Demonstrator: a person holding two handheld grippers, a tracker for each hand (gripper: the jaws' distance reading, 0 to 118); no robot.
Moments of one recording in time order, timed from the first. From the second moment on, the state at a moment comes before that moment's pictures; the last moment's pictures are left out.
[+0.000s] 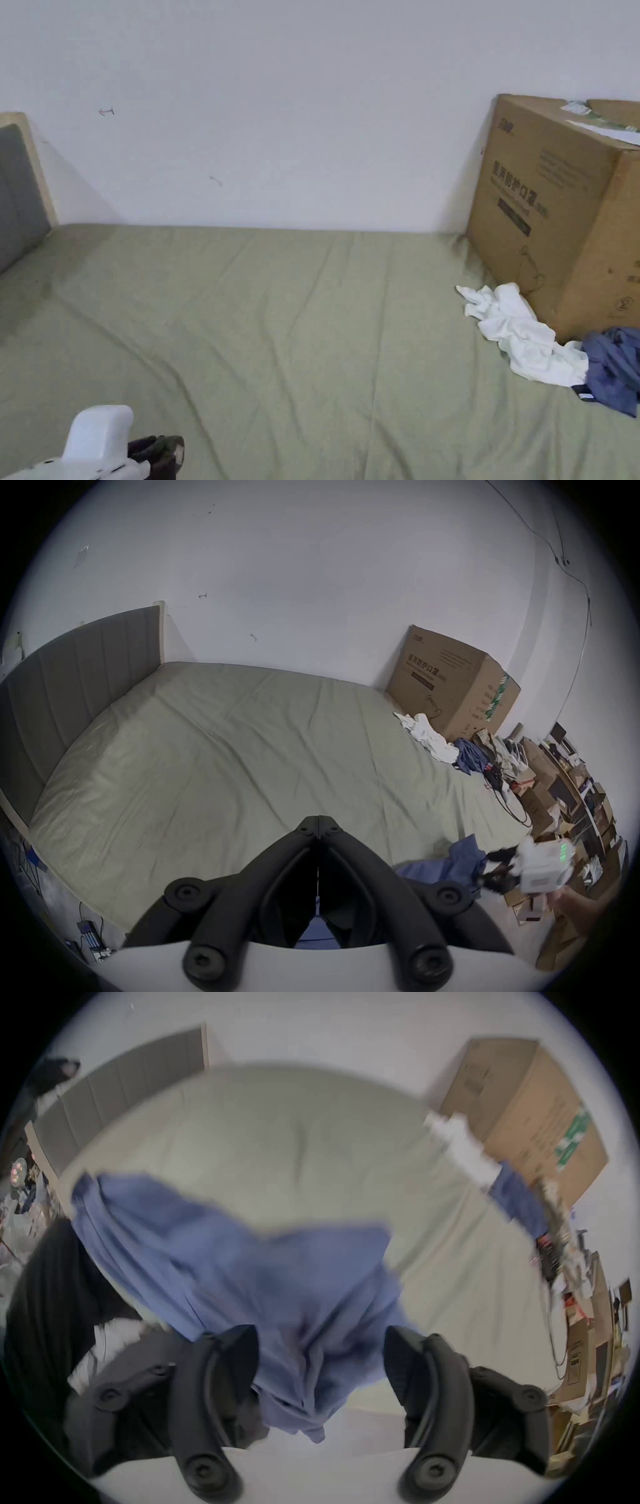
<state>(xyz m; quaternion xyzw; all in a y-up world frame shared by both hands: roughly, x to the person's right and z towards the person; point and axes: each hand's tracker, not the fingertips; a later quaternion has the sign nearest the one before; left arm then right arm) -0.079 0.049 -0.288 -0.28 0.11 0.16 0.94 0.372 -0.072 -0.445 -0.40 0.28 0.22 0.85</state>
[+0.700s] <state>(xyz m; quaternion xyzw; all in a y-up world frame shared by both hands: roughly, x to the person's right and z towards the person) -0.212 -0.047 -0.245 -0.30 0.06 0.37 0.88 0.305 0.074 -0.394 -0.13 0.34 0.06 0.93</state>
